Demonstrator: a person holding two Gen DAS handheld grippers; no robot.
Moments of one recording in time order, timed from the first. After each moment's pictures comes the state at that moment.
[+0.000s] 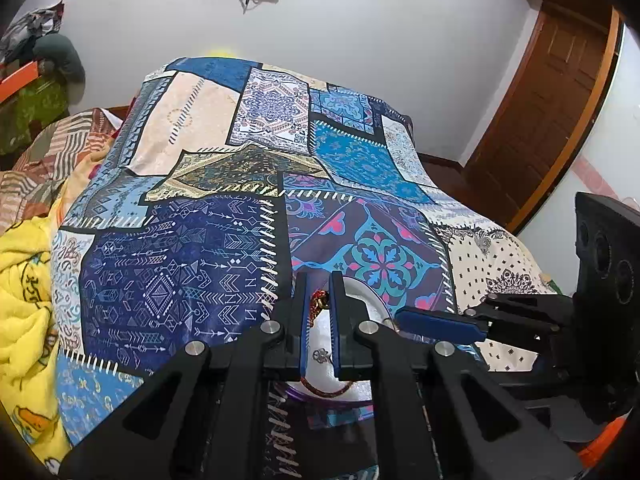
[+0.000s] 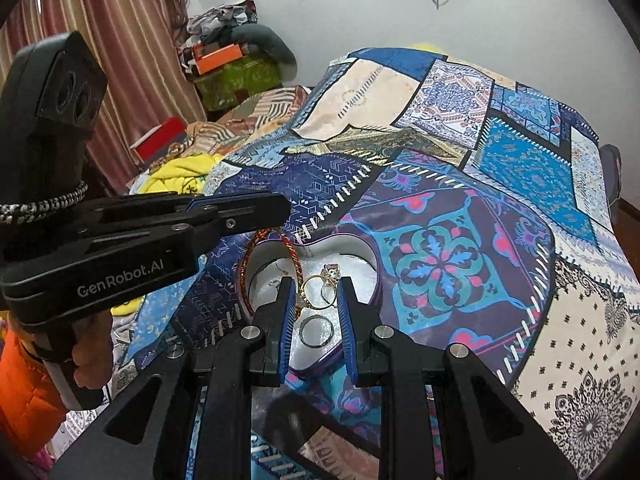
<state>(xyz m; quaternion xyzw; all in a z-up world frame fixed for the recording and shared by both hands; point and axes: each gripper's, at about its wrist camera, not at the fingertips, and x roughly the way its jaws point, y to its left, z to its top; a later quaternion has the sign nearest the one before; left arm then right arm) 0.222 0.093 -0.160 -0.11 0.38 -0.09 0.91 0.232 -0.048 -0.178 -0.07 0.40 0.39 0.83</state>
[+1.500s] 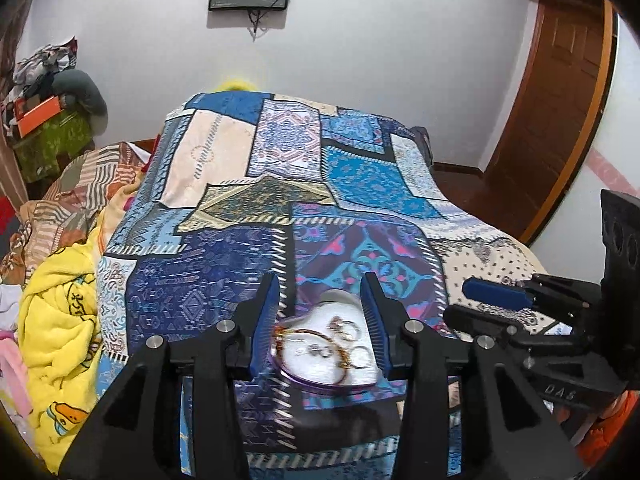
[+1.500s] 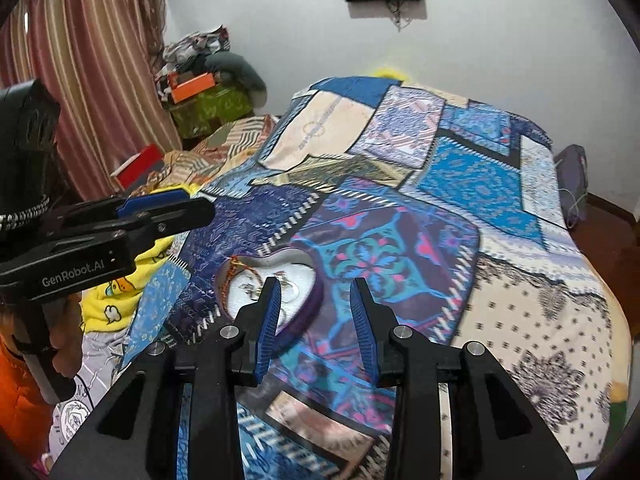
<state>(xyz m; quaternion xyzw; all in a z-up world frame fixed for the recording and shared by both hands) 0.190 0.068 -0.109 -0.06 0.36 -0.05 0.93 0.218 -0.105 -0.138 -0.05 0.37 0.33 0.87</state>
